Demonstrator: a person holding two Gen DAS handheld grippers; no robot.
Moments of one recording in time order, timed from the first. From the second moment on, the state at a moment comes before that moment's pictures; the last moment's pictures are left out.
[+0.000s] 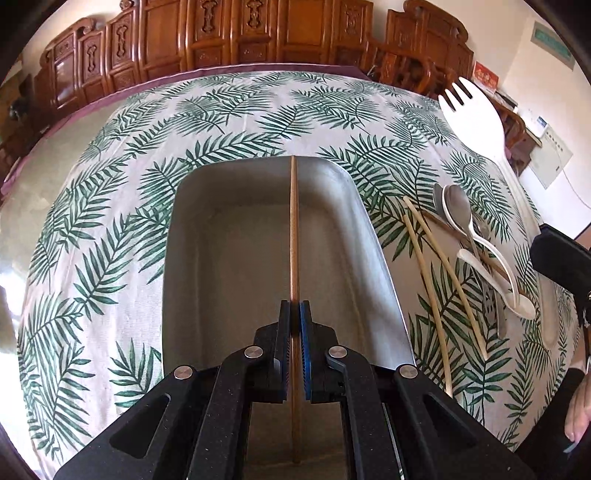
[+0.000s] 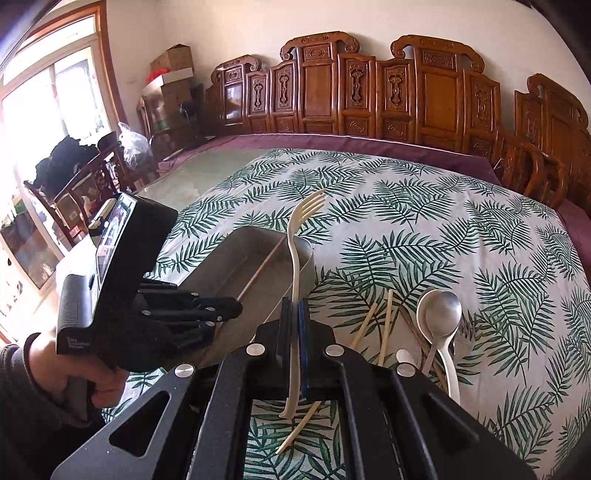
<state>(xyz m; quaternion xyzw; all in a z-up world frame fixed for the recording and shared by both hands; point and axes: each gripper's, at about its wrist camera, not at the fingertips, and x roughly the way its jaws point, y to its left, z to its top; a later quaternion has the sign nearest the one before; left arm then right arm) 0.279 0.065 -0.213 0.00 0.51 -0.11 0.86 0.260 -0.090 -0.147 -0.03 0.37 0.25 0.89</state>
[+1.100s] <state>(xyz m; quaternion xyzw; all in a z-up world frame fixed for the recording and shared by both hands) 0.271 0.162 -0.146 -0.08 0.40 -0.01 0.91 0.282 0.000 -0.212 0.00 0.44 0.30 0.84</state>
